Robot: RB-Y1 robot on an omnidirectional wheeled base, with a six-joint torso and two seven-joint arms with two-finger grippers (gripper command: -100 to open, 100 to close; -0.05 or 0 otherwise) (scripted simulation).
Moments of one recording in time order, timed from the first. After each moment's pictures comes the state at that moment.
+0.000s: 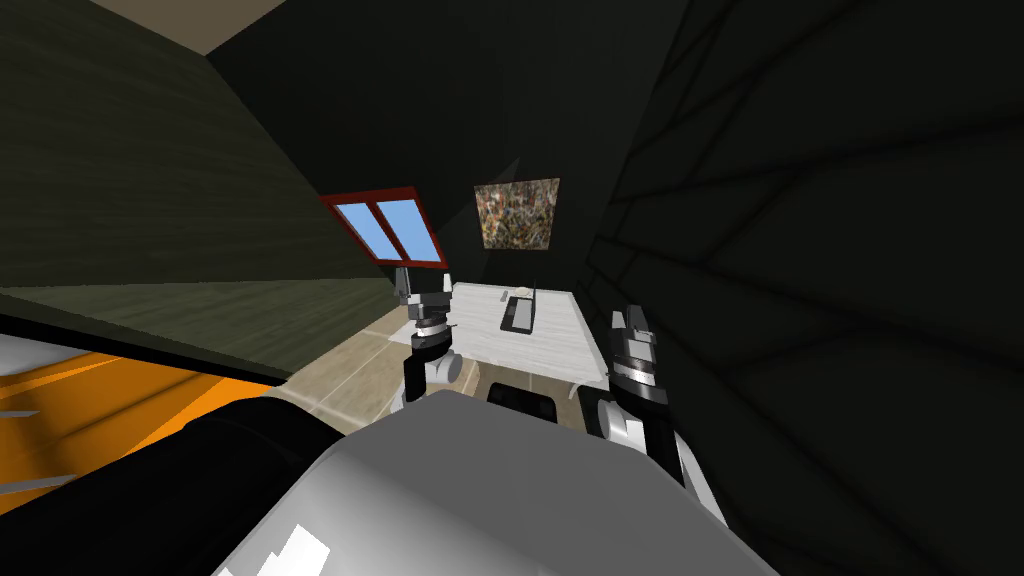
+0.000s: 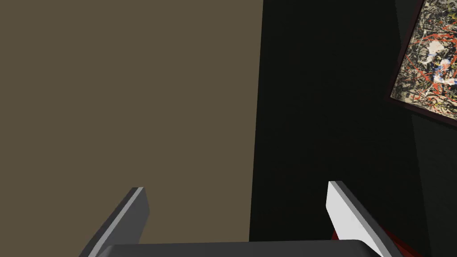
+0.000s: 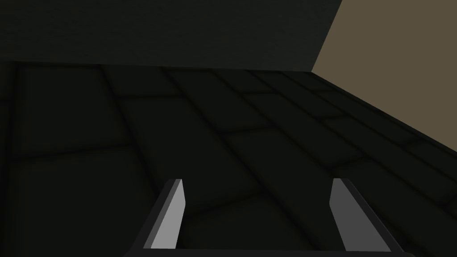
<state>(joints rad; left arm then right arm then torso) 0.47 -0.04 0.01 -2.38 0.09 -0.61 0.13 0.53 0.02 0.02 -2.23 0.12 -0.47 0.07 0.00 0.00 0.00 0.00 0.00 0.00</state>
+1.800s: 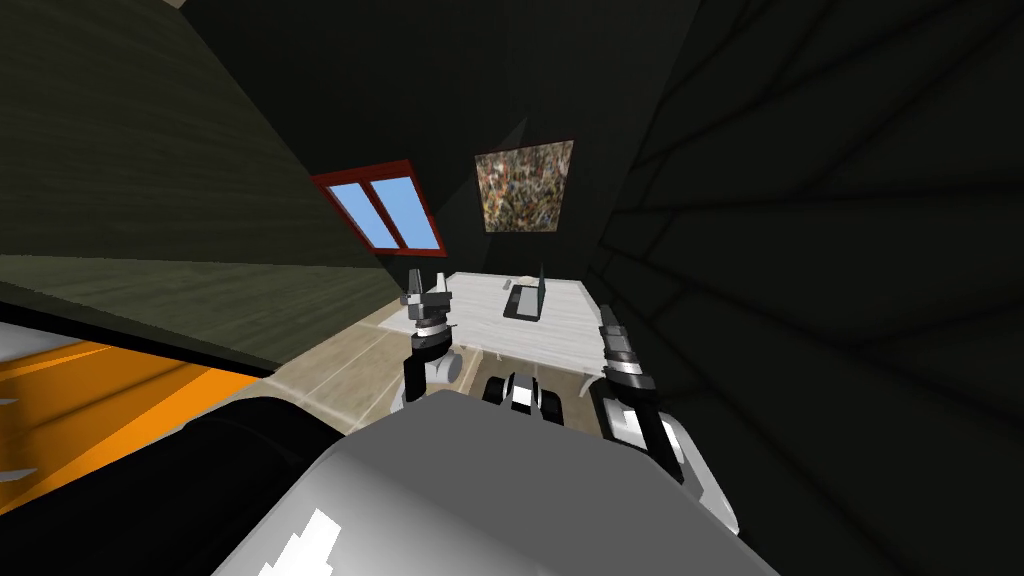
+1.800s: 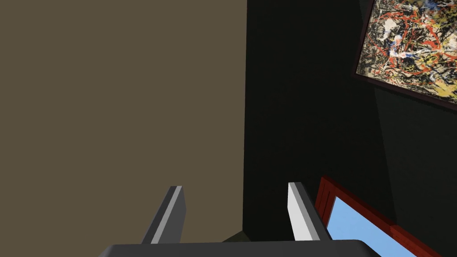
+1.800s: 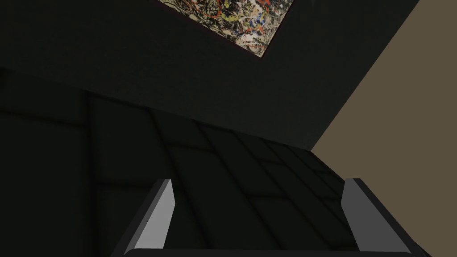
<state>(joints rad) 0.47 -0.04 0.01 -2.38 0.09 -0.61 0.13 0.46 -0.15 0.02 -2.14 0.24 -0.42 0.15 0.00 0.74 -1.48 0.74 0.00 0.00</state>
